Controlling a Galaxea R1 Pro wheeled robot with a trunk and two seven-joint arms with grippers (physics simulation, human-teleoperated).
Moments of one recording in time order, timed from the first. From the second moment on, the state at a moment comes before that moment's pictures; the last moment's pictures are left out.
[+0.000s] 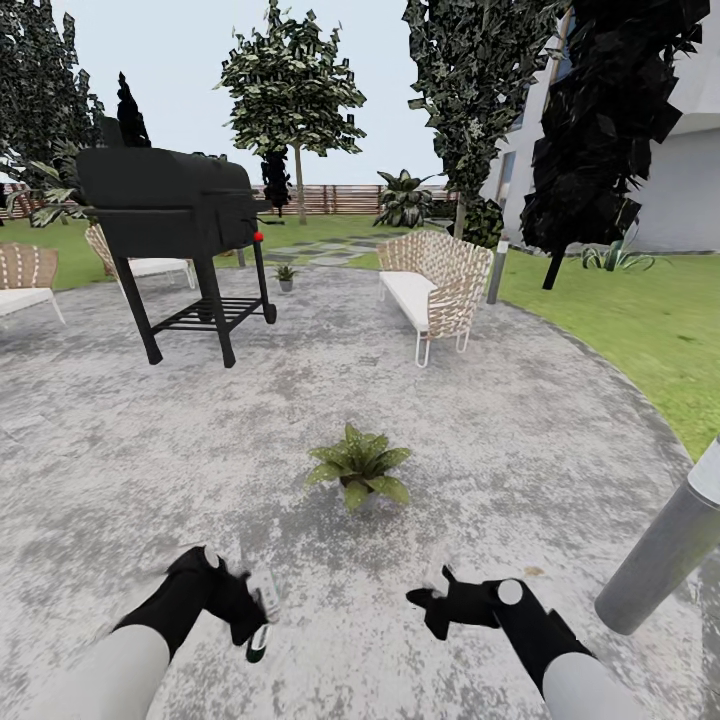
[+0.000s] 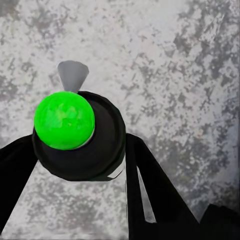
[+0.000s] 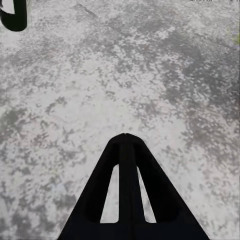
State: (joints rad) left arm -0.65 0.02 0.14 -0.58 -1.07 0.19 -1.05; right arm -0.60 0.02 -0.19 -0.49 0.79 -0.29 0.88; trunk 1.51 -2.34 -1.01
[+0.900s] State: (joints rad) left arm -0.64 -0.09 -0.03 -0.46 -1.07 0.16 -0.94; right arm -0.61 0.17 -0.07 -0.49 0.79 -0.28 0.90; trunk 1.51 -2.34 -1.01
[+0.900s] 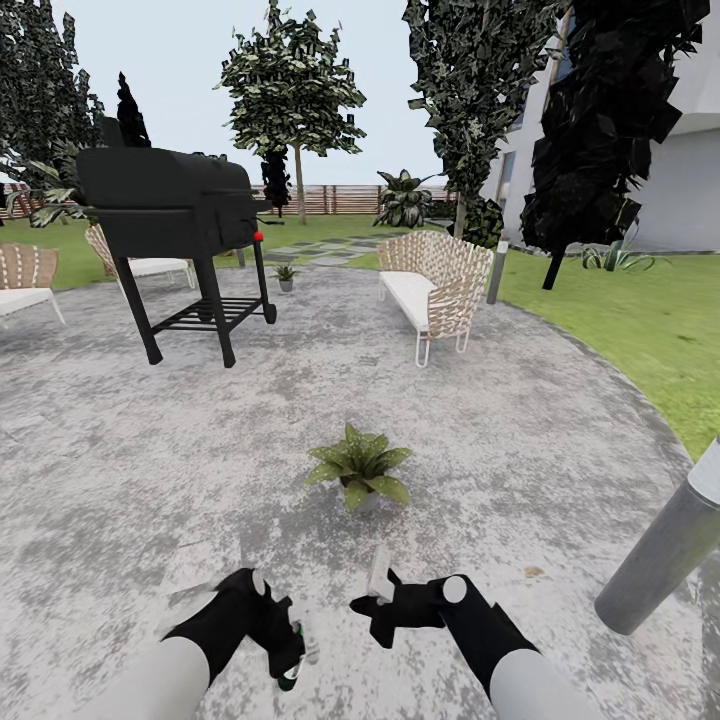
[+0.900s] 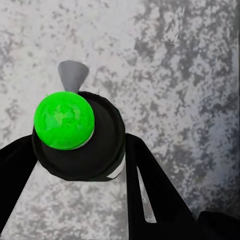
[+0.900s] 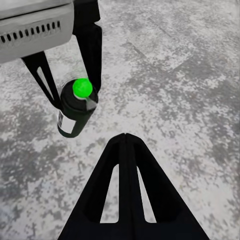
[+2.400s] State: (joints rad) left arm -0.64 -0.13 -0.03 -0.44 -0.87 0.04 -0.92; right arm -0.61 0.17 -0.07 -0.49 0.79 -0.28 0.90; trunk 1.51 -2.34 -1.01
